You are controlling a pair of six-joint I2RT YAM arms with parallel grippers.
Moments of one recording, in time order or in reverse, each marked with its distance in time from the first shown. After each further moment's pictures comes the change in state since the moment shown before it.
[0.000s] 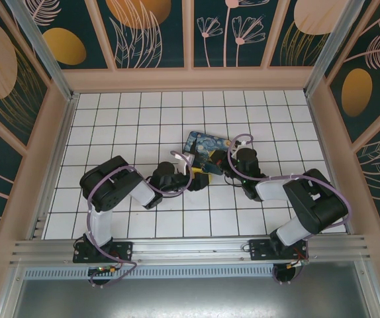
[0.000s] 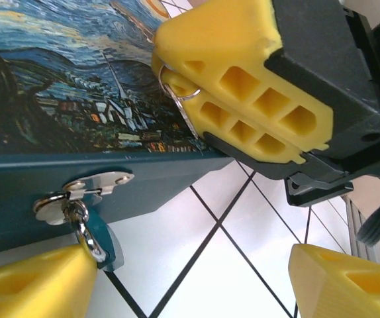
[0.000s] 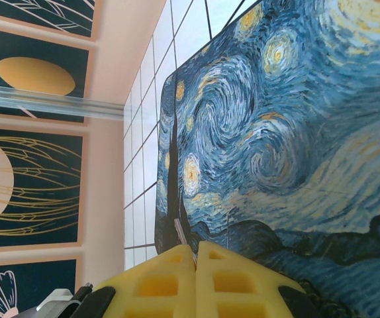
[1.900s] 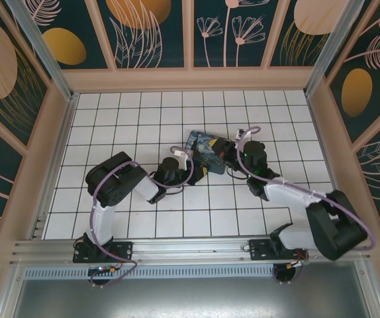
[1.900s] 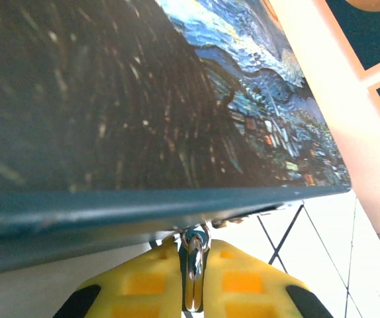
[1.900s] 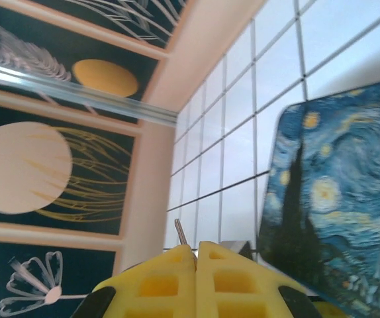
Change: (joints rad) left arm 0.034 0.052 0.080 -0.130 -0.058 -0.103; right arm 0.000 -0.269 0.061 -0.166 -0.021 -0.063
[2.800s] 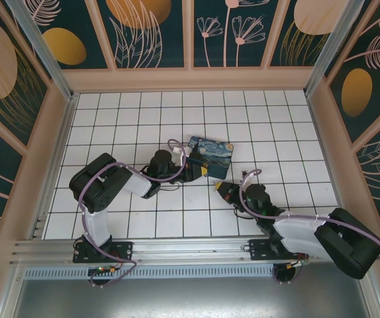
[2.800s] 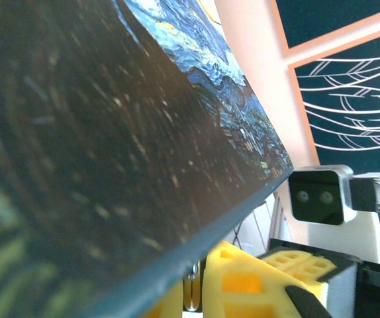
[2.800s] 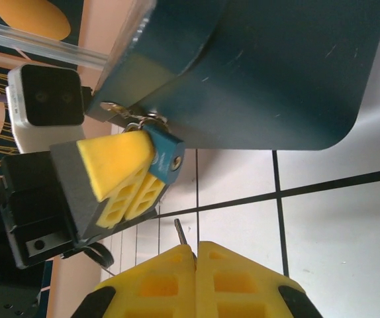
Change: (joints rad) left arm 0.064 -0.130 -0.010 -0.100 0.322 -0.192; right arm 0.229 -0.157 -0.480 0.167 0.187 0.066
